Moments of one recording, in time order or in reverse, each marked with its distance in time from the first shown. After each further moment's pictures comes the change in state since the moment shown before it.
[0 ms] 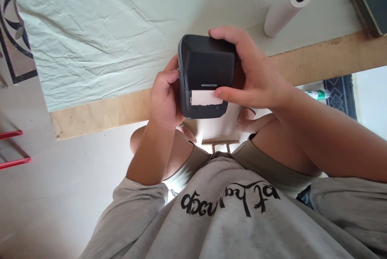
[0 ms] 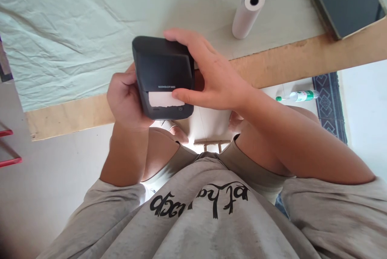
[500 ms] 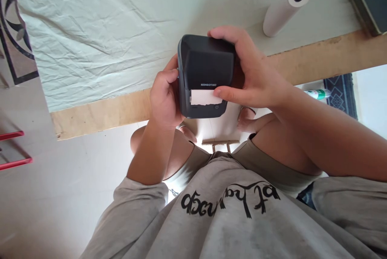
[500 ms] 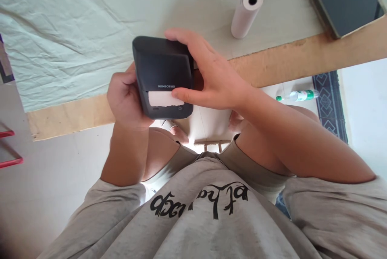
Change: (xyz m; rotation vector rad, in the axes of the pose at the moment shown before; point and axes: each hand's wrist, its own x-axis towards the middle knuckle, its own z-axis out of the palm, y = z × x) left_hand -0.001 0.007 0.008 0.075 0.065 -0.053; right_hand 0.000 0.002 0.000 0.040 0.010 -0.007
